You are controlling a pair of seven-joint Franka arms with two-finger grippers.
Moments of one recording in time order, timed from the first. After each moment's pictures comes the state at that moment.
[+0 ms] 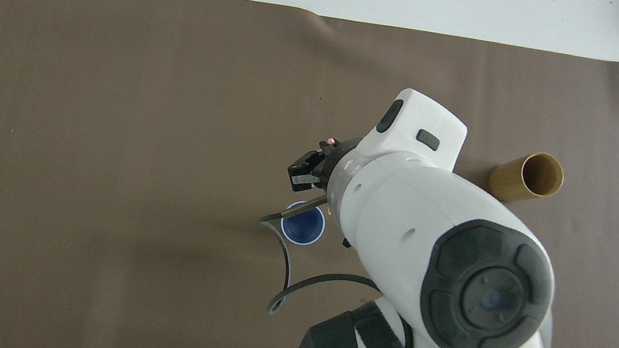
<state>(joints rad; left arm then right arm) -0.04 -0.02 0.01 -1.45 0.04 1.37 0.15 0.71 0.05 -0.12 -1.69 -0.07 2.18 0.22</state>
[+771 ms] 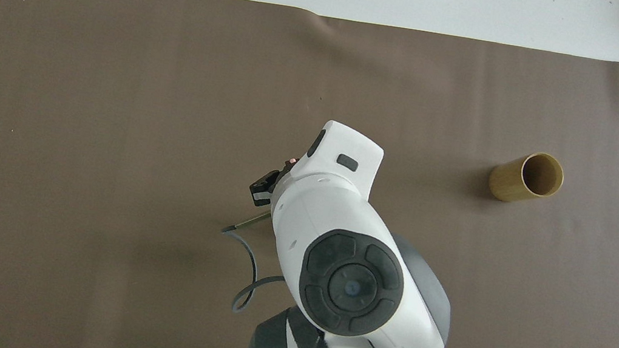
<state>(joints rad) -0.04 -0.02 0.01 -1.45 0.04 1.37 0.15 0.77 0.11 -0.11 -1.77 -0.12 2.26 0.30</state>
